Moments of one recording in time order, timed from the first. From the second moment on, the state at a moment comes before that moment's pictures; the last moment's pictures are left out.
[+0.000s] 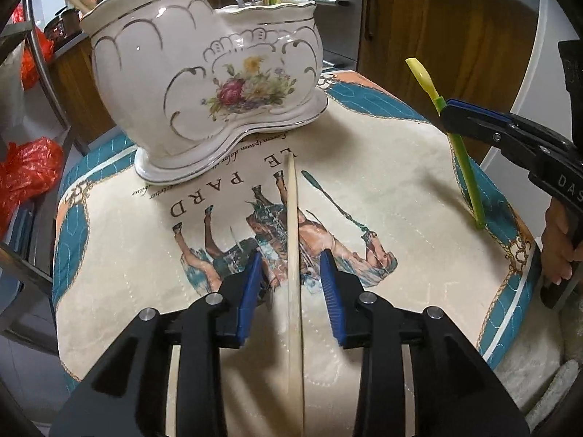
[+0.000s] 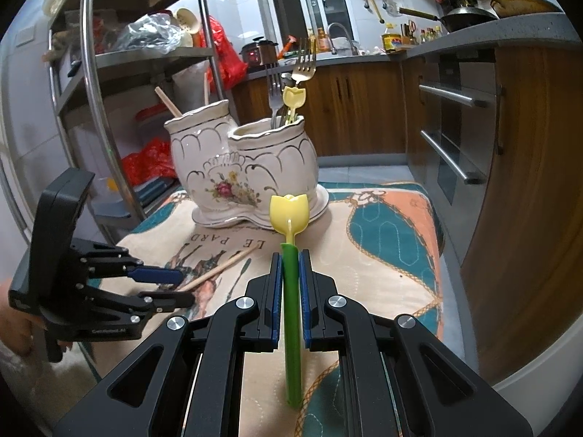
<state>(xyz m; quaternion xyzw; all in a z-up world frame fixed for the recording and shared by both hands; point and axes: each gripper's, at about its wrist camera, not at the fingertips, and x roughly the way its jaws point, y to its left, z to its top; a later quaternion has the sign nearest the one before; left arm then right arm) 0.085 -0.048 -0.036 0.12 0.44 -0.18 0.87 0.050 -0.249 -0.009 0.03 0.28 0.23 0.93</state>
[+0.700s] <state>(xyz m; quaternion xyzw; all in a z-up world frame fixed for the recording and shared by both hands) 0.063 -0.025 -0.012 0.13 0.31 -0.23 0.91 0.040 -0.244 0.022 0.03 0.21 0.24 0.95</state>
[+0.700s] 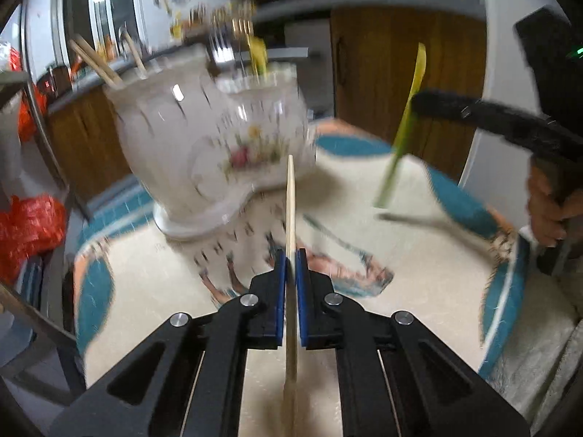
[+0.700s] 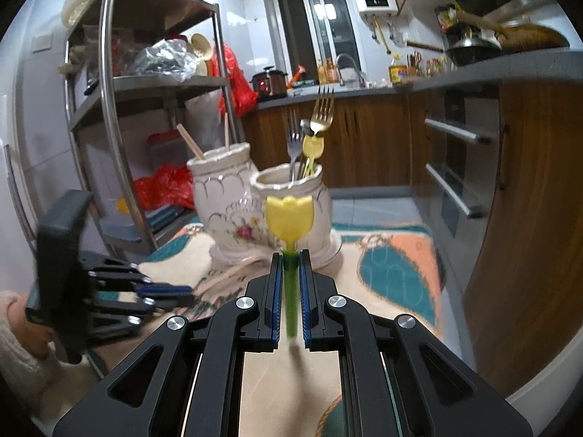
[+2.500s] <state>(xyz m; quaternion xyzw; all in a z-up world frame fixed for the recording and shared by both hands) 0.162 -0.032 0.095 0.03 -0.02 -0.16 0.99 0.140 -0.212 0.072 0.05 0.13 0.27 0.95</state>
